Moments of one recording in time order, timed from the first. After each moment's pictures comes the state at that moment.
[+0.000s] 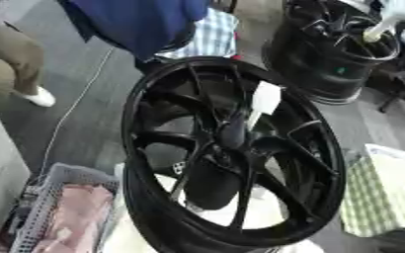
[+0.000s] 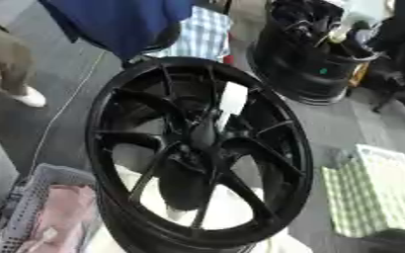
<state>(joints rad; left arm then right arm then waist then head) -0.26 0.35 -0.01 -1.98 0.63 0.00 -0.04 -0.11 -1.34 -0.09 -1.98 -0.09 0.88 -0.21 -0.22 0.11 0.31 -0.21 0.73</state>
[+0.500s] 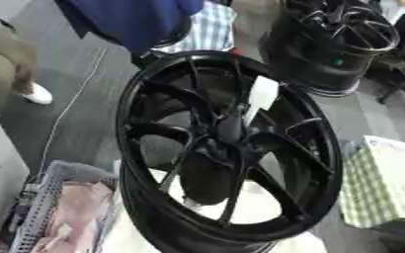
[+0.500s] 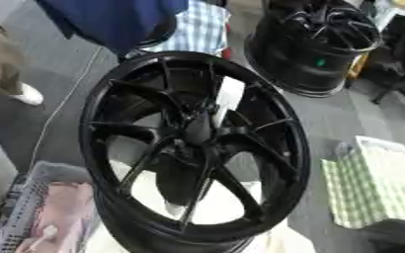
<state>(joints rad) -0.25 0.35 0.01 -1.98 0.62 -0.02 -0.02 -0.02 -1.17 -0.27 -1.69 0.02 0.76 -0.35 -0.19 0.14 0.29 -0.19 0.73</state>
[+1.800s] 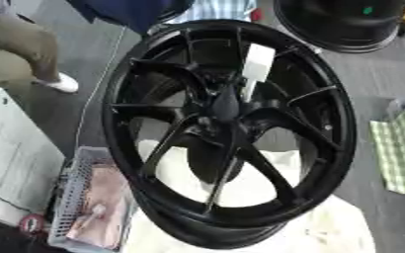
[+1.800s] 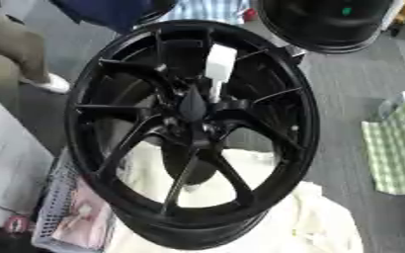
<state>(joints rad) -0.22 0.39 0.05 -1.98 0.57 -0.12 0.05 0.06 -0.60 -0.63 -1.59 0.12 0.56 -0.55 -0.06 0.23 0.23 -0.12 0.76</state>
